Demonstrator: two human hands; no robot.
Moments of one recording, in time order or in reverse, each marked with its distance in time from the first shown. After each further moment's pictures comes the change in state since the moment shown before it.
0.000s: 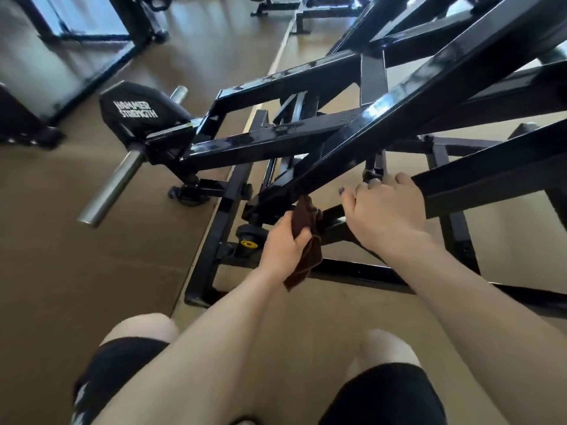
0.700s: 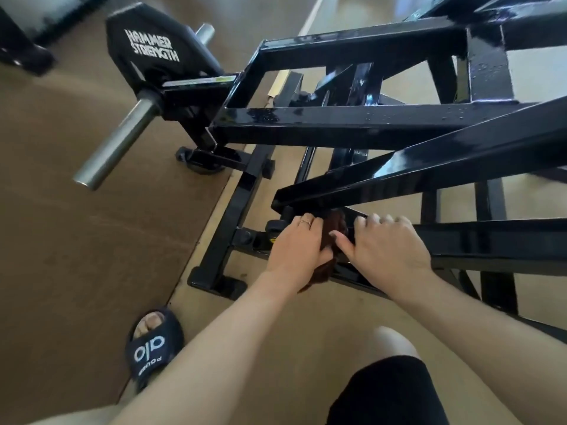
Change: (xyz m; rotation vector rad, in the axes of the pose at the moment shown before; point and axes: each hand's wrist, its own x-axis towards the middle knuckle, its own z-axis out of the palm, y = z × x) left_hand 0.033 -0.056 -0.032 0.589 0.047 0.272; right_hand 0.034 -0.088 0.052 -0.172 -0.136 -0.314
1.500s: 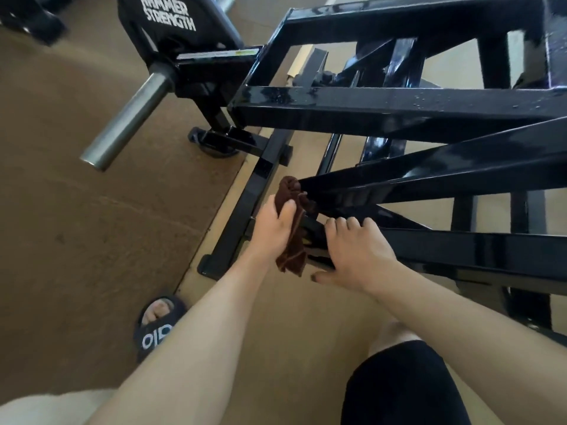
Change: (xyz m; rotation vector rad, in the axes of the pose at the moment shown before) left_hand 0.011 -0.088 0.002 -0.775 0.079 -0.578; right_hand 0.050 -0.061 0.029 0.056 -0.168 -0.215
